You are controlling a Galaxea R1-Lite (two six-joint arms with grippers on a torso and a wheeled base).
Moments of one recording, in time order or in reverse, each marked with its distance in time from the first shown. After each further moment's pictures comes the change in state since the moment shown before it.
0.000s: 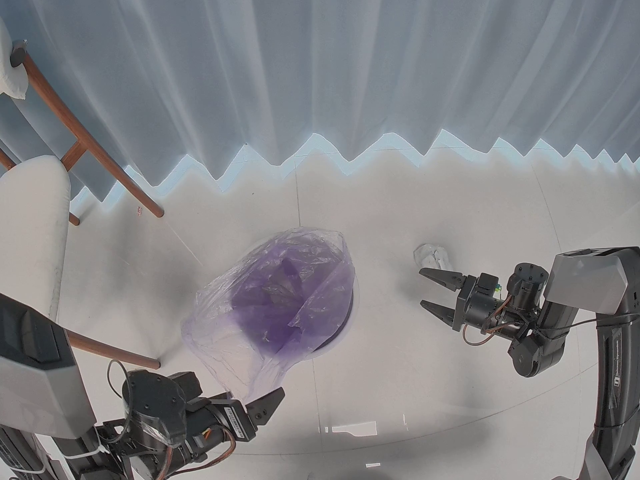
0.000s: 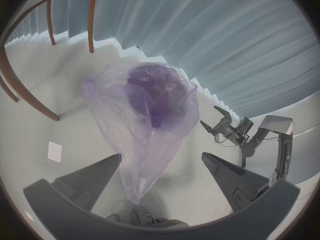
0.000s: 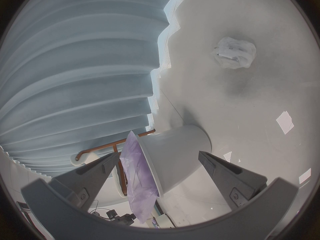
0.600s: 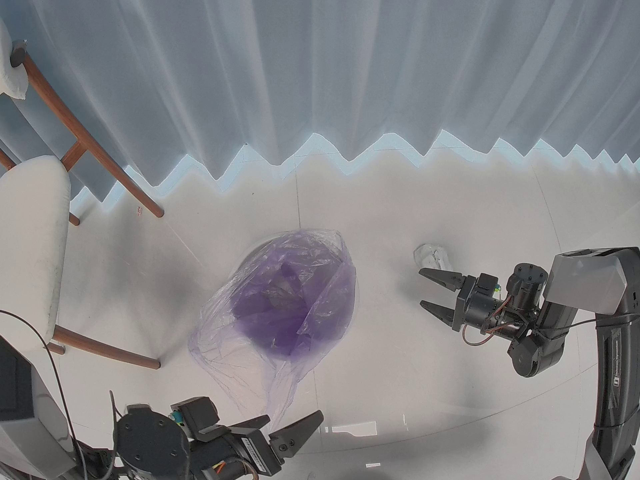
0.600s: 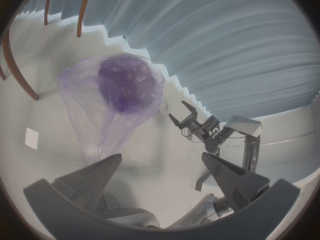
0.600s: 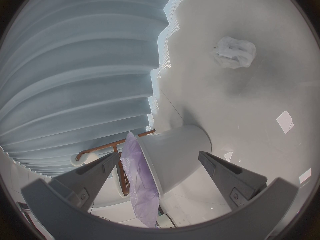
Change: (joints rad) left arm -0.252 -0.108 0.000 0.008 0.054 -0.190; right arm 0.000 0.004 -0.004 0.000 0.000 0.003
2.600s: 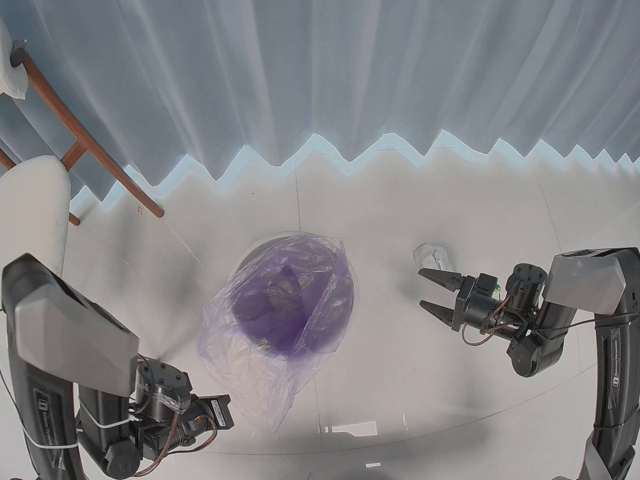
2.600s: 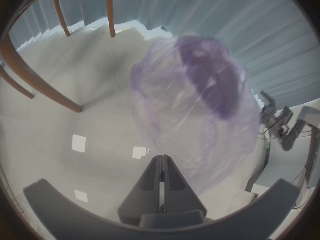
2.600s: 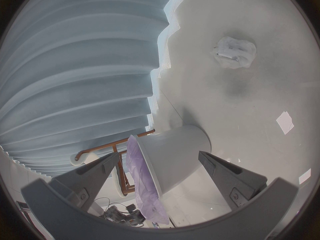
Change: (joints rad) left arm 0.502 0.412 -0.018 -0.083 -0.151 0.306; right arm 0.000 0.006 -0.006 0.000 0.000 -0.005
